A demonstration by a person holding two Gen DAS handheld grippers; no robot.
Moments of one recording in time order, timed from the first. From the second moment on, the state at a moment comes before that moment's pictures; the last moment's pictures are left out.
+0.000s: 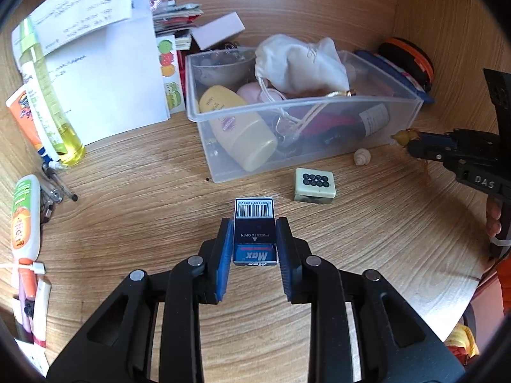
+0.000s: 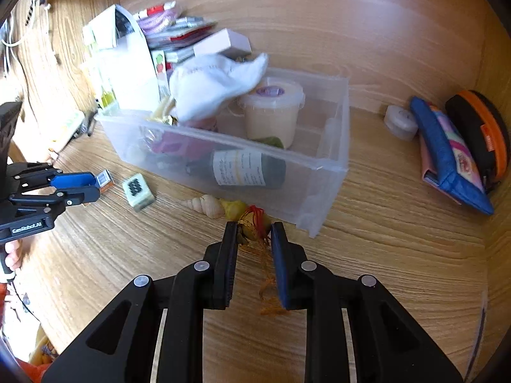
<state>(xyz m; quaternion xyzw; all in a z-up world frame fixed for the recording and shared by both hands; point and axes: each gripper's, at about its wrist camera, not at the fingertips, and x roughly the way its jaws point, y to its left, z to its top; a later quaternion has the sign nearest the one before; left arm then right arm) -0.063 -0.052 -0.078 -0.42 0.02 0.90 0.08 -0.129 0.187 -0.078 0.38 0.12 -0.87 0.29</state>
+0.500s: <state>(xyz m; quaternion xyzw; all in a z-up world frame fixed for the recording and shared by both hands) -0.039 -0.056 -0.025 -0.36 0.01 0.93 0.08 -0.092 0.203 -0.014 0.31 0.13 -0.89 0.30</state>
